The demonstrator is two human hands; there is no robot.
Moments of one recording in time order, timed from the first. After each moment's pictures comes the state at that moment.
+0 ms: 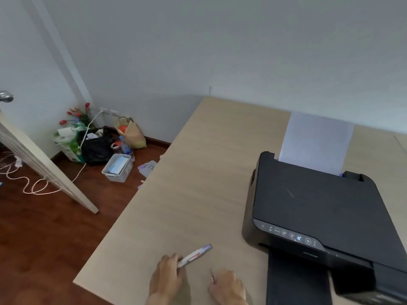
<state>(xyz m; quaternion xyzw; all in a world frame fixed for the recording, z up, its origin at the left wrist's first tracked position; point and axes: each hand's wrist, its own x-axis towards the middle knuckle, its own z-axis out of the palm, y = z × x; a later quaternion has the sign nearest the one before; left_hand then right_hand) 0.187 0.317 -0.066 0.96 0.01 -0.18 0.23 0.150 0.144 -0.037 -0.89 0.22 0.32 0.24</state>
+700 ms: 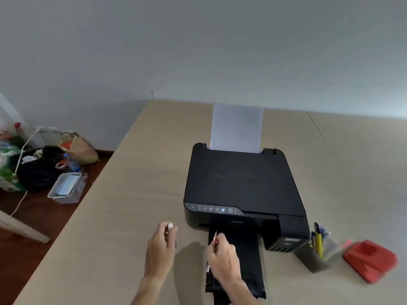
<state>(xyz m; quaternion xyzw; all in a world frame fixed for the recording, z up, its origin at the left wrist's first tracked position) 0.165 0.172 0.004 0.88 -0.07 0.00 0.46 0.082 0.016 0.003 -0.86 0.30 -0.01 0.42</state>
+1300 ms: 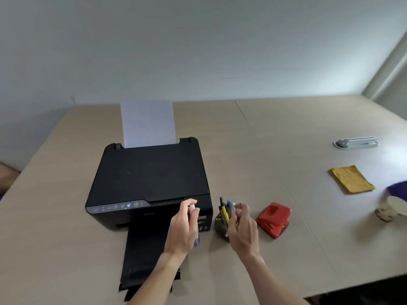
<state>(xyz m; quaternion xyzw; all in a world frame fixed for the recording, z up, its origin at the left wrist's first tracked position) 0.037 -0.086 0.043 0.80 -0.30 -0.08 0.51 -0.069 -0.224 0.033 -0.82 0.38 -0.24 0.36</state>
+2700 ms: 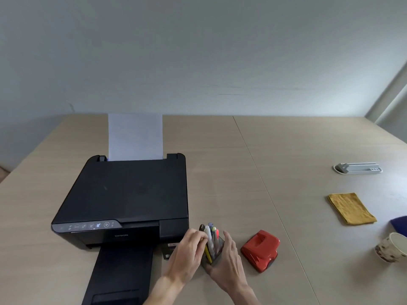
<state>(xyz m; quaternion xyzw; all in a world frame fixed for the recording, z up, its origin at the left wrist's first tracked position) 0.010 -0.164 0.023 0.82 -0.41 -0.07 0.41 -0.082 -0.282 -0.017 -0.88 0.32 -0.05 0.36</state>
